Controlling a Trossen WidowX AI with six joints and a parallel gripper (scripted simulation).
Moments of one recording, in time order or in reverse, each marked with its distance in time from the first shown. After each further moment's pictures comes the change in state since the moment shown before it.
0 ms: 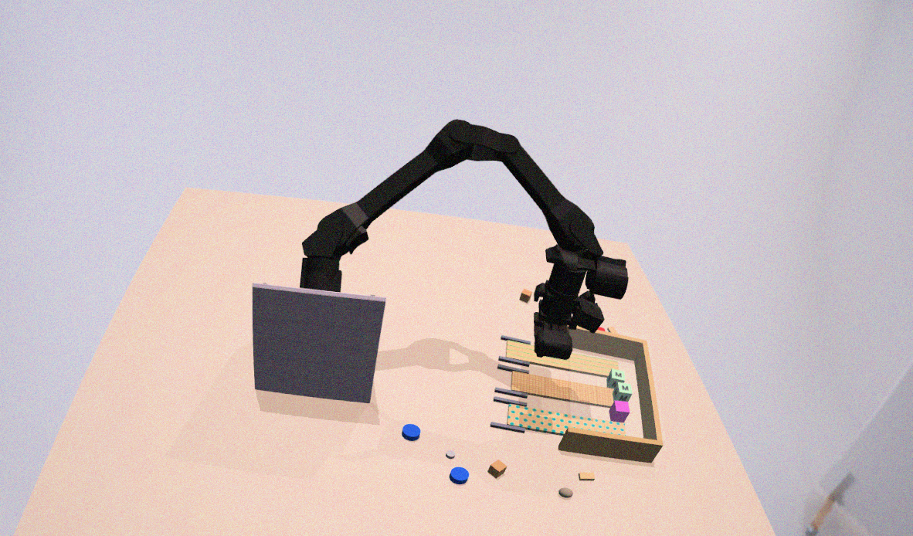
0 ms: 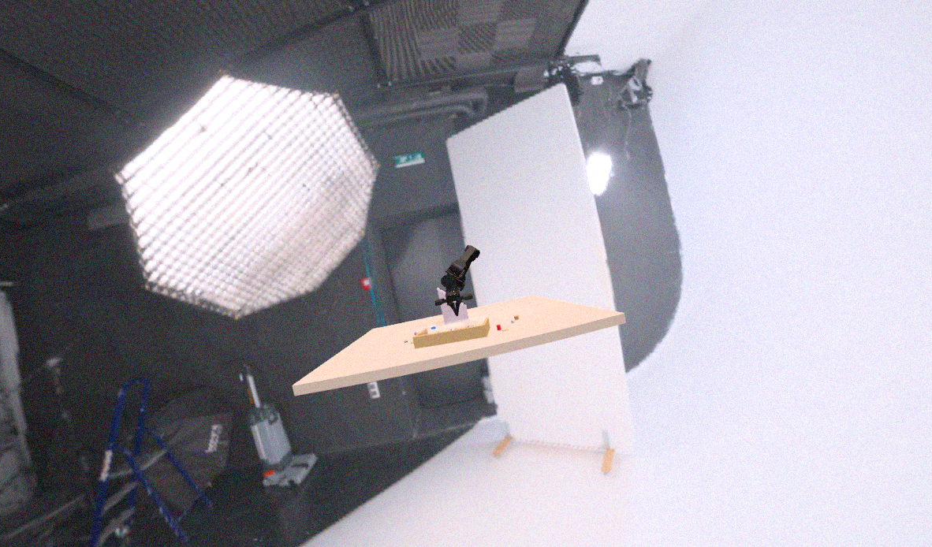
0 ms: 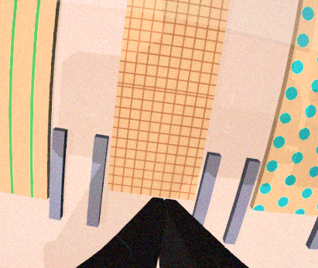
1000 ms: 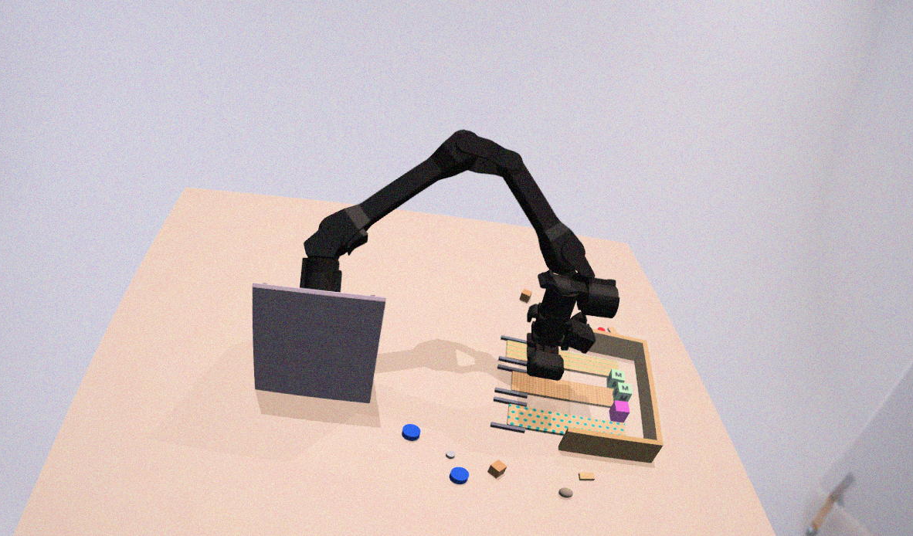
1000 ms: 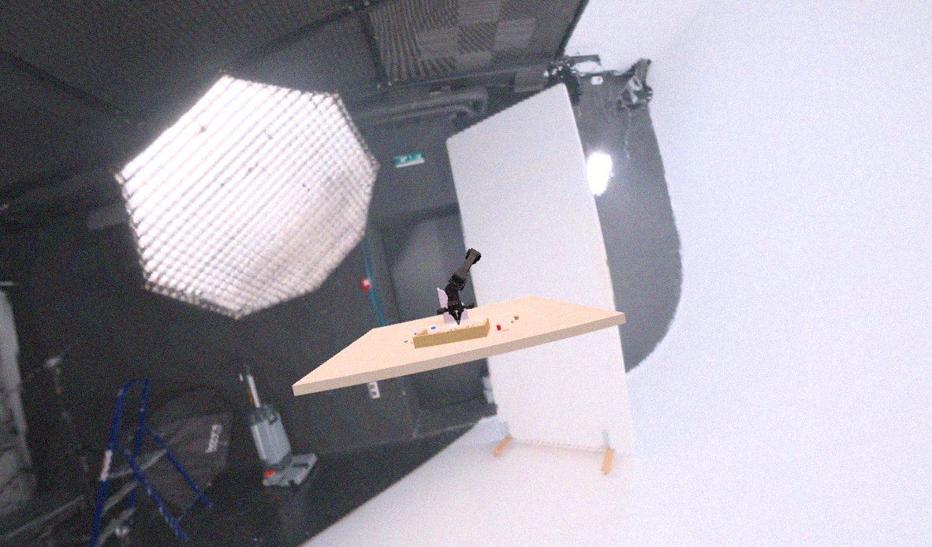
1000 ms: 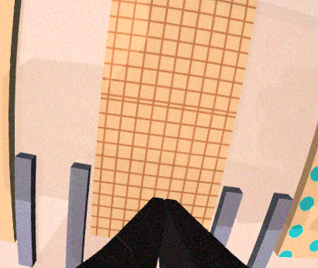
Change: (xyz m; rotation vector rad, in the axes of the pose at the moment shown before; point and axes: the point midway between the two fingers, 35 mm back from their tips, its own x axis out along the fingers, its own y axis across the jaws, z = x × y) arm 0.047 0.000 0.000 -0.007 0.003 0.001
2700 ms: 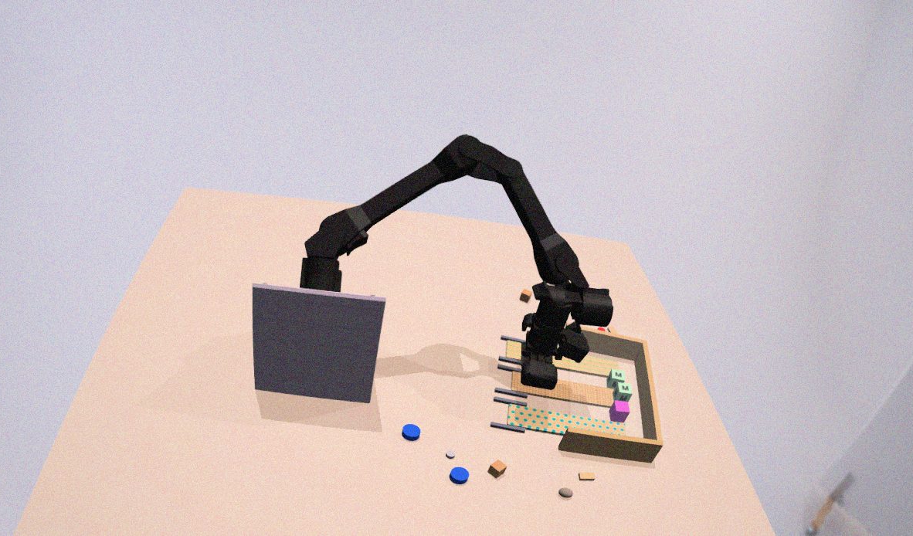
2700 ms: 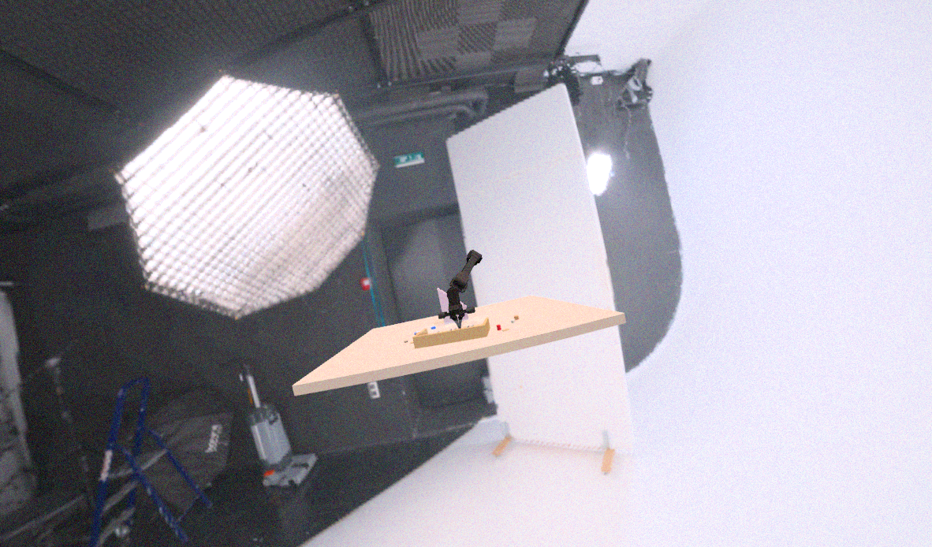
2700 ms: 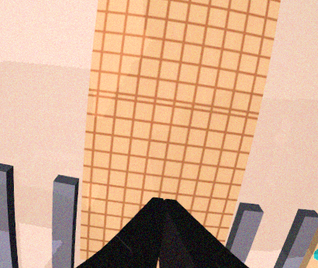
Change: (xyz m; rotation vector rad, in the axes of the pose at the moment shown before) arm 0.023 0.000 -0.005 0.004 0.007 0.002
